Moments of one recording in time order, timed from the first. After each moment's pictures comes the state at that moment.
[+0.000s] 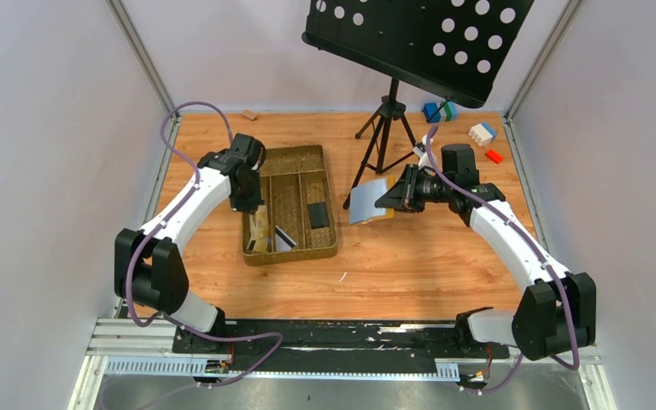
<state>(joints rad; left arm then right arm) -0.30 1.51 1.26 -0.94 -0.14 -0.40 0.24 1.29 0.99 -0.38 -0.79 0.65</state>
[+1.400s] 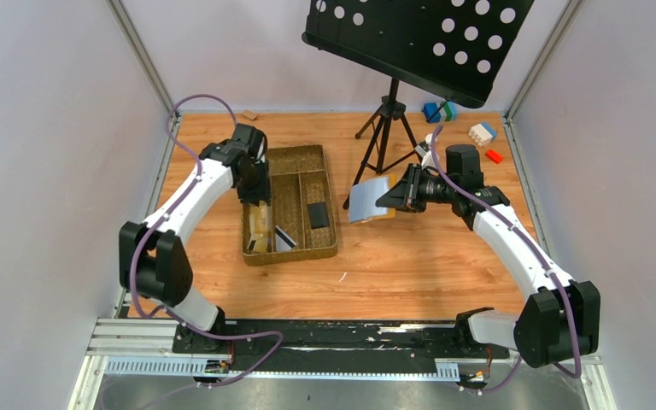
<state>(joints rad) -0.30 1.61 1.34 -0.92 -0.05 -0.39 0.23 1.25 0.98 -0.37 -0.81 0.66</state>
